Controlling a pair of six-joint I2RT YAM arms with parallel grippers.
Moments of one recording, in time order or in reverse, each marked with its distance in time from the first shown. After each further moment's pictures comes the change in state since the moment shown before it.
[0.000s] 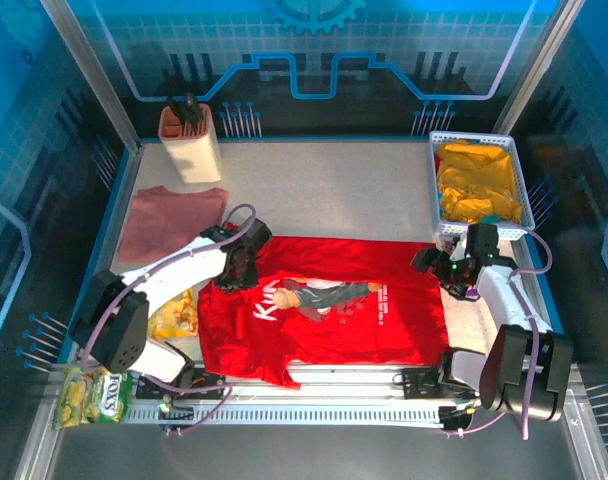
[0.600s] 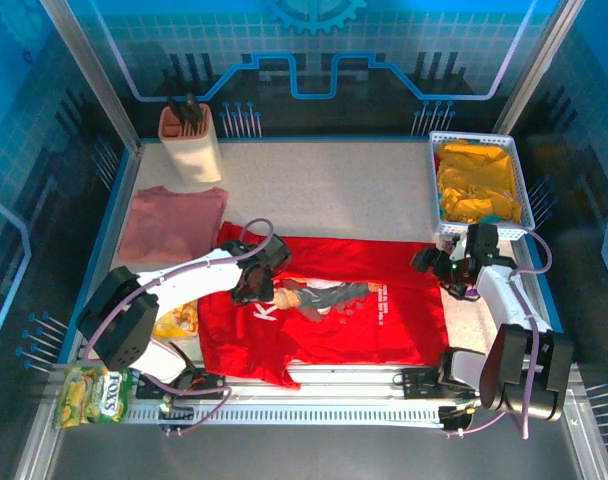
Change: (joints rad) left arm -0.140 0.056 -0.046 0.077 0.006 -0.171; right arm 0.000 0.003 0.000 0.008 -0.006 0.000
